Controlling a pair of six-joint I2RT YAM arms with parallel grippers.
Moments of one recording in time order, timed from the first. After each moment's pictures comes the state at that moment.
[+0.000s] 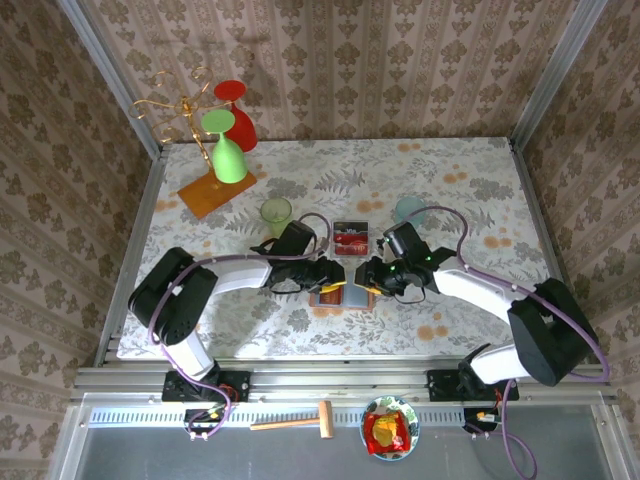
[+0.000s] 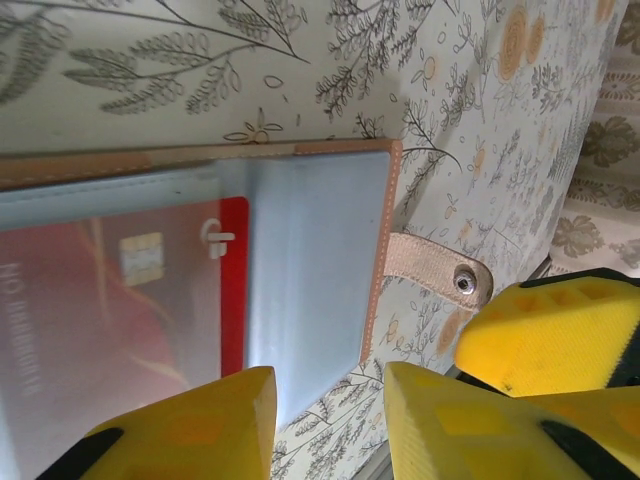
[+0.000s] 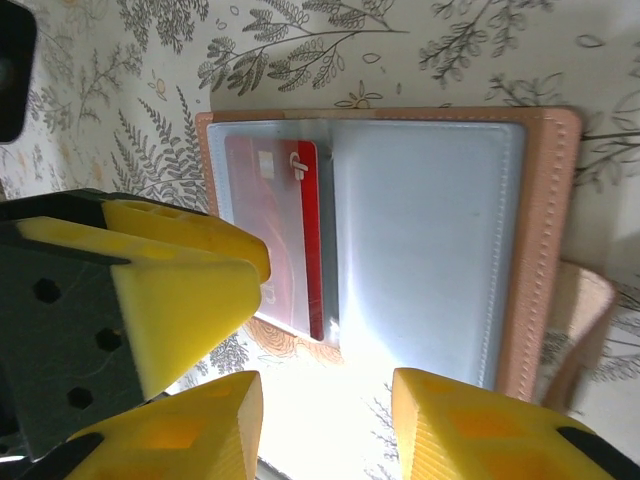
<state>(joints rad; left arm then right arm) -0.73 1.68 0.81 -0.01 0.62 -0.95 0.54 1.42 0.74 -0.32 -0.43 0.84</state>
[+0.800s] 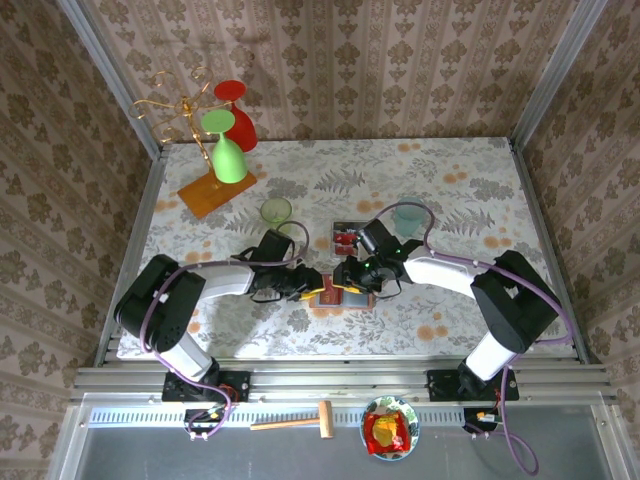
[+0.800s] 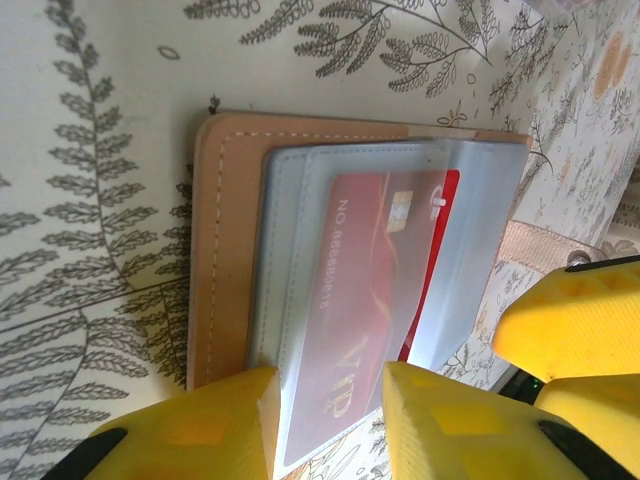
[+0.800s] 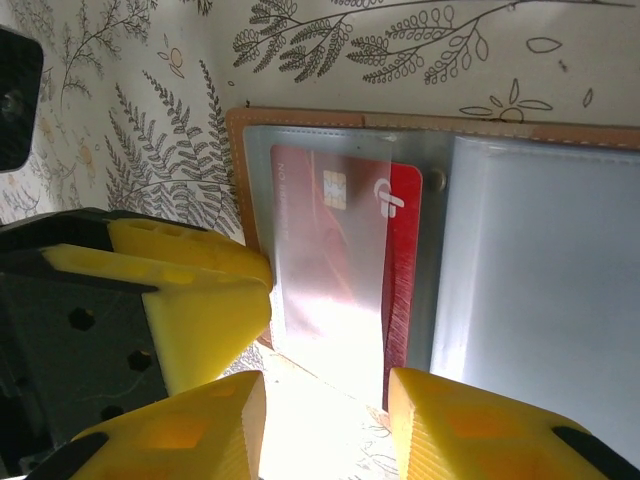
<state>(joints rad) -0.63 1.61 0.66 -0.03 0.62 -0.88 0.64 1.63 0.88 -0.28 -0.43 0.87</state>
